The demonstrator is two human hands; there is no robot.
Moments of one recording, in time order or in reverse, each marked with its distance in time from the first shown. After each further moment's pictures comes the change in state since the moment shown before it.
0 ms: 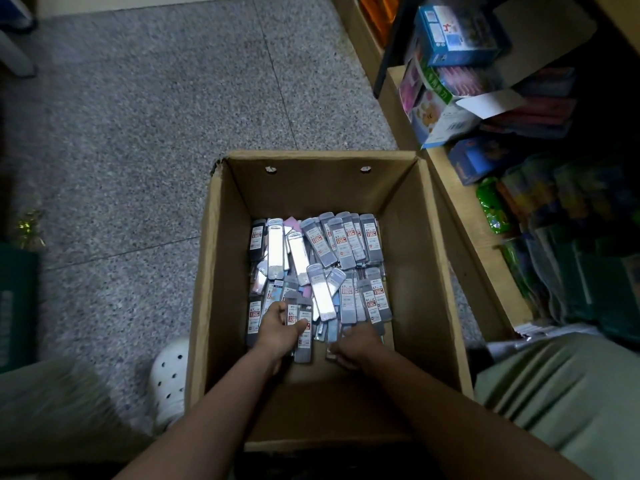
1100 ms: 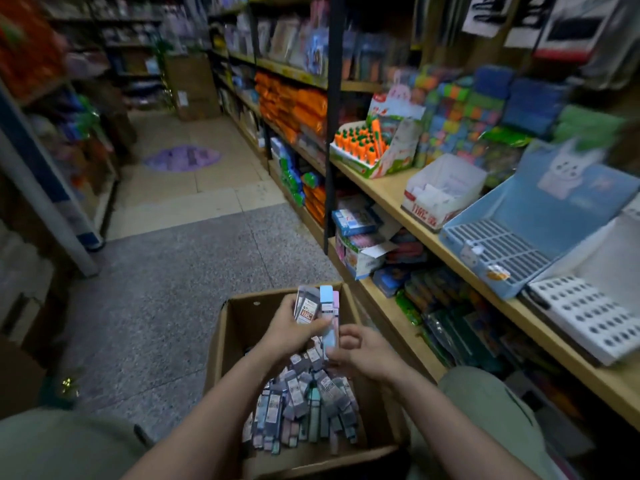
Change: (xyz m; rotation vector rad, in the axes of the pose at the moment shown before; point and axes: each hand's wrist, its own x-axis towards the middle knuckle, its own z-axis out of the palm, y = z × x) left_hand -0.229 0.183 -0.009 0.023 -0.247 0.716; right_hand -0.263 -0.017 -0.127 0.484 -0.054 -0.804
